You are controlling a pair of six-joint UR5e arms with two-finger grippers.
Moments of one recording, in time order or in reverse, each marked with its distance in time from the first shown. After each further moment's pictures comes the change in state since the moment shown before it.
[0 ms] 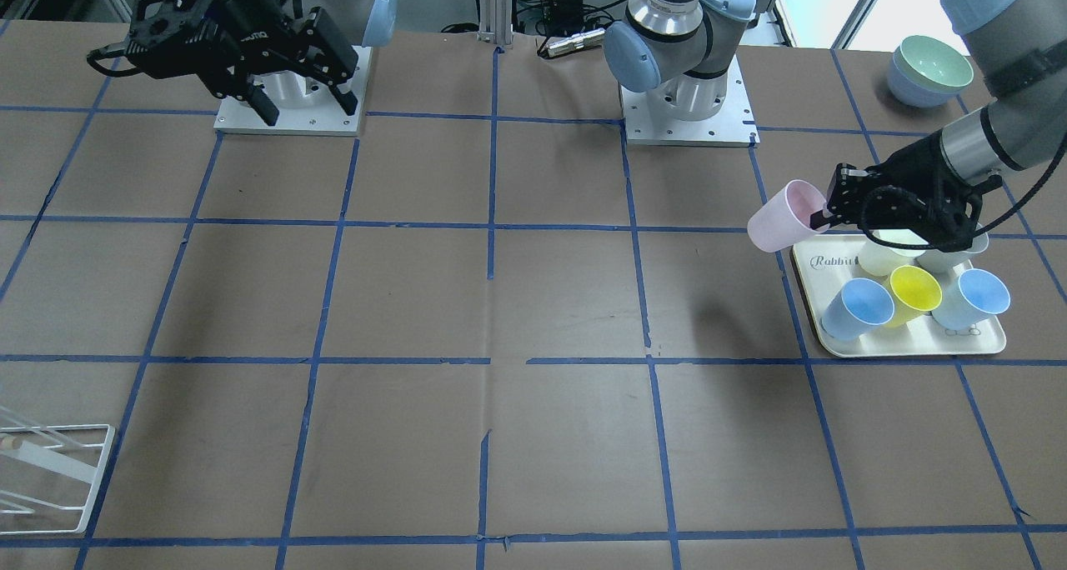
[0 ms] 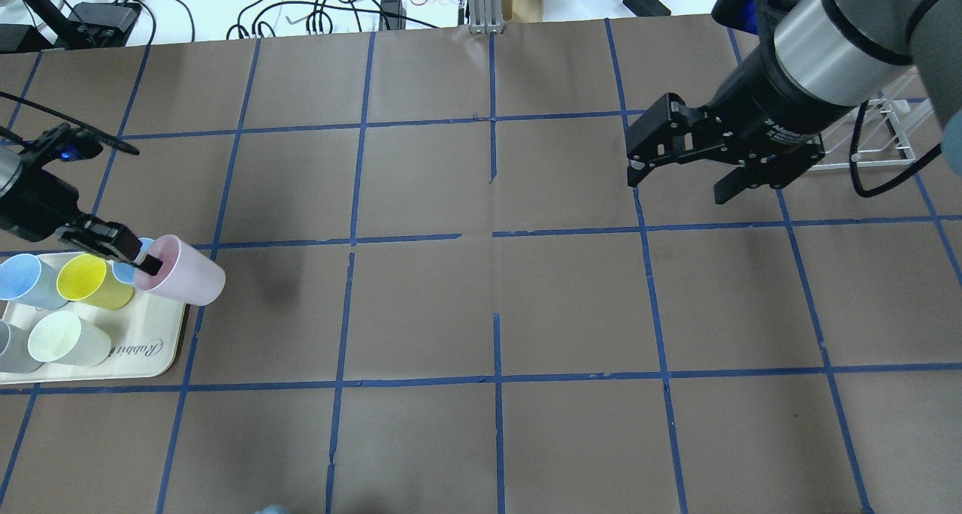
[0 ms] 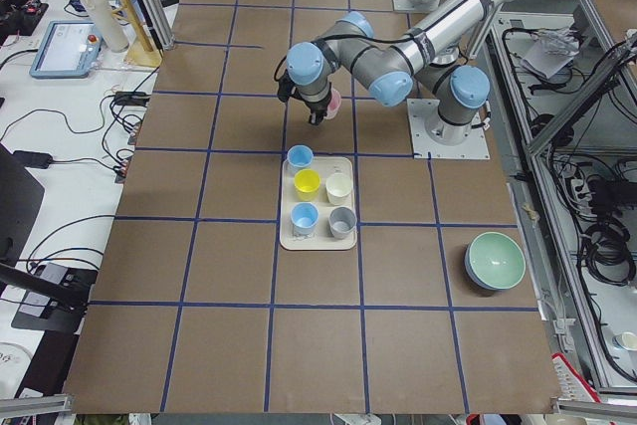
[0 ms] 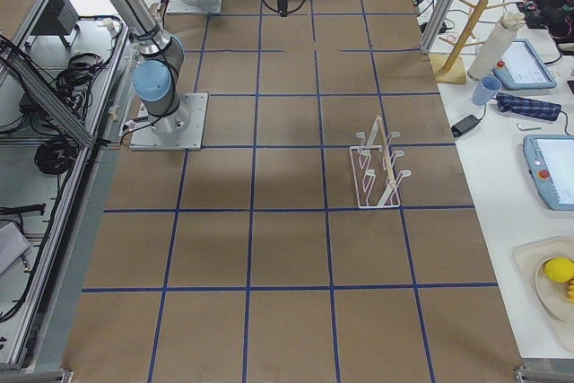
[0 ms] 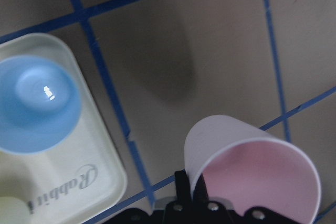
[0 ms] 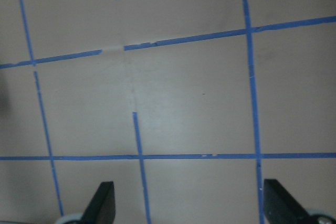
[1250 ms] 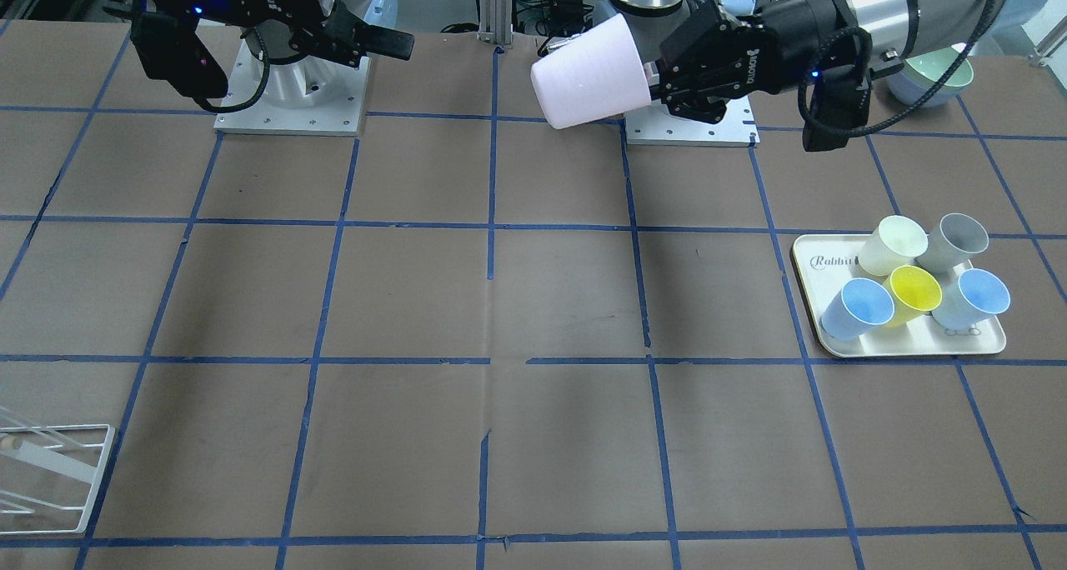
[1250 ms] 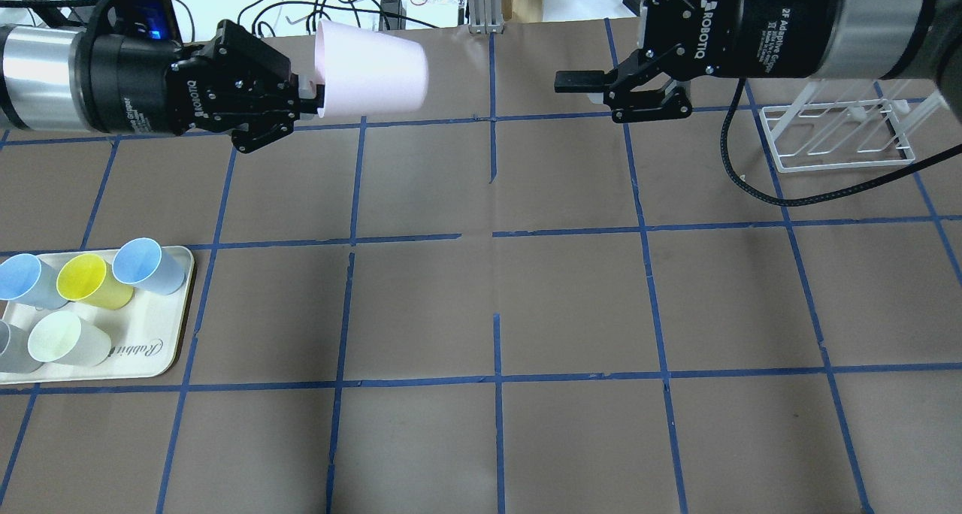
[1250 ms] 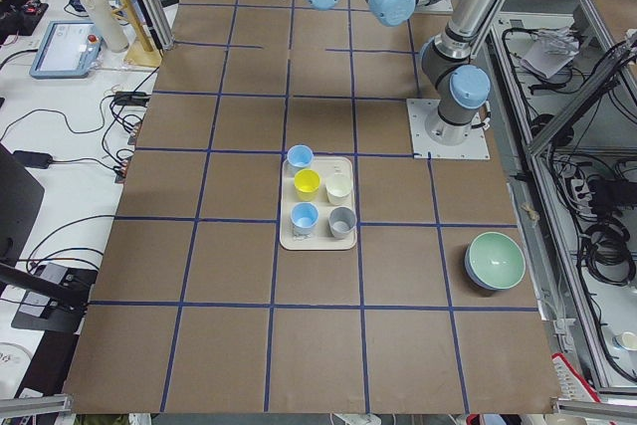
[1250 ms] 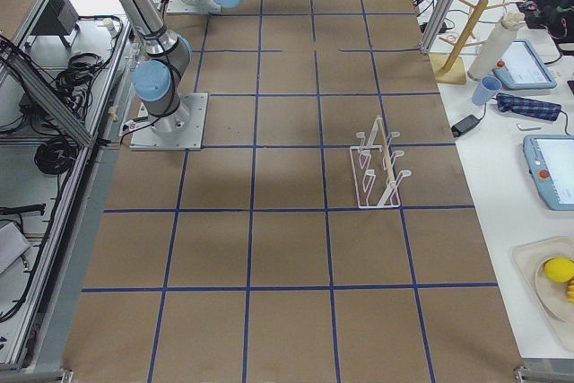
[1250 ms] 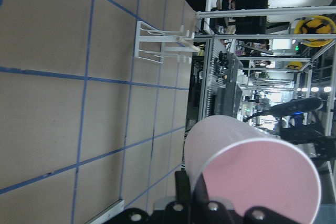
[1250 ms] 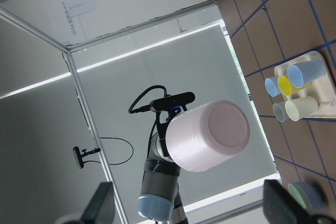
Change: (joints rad) left arm -0.294 0.169 0.066 -0.377 -0.965 -0.368; right arm -0.154 0.014 0.112 0.210 1.137 -0.060
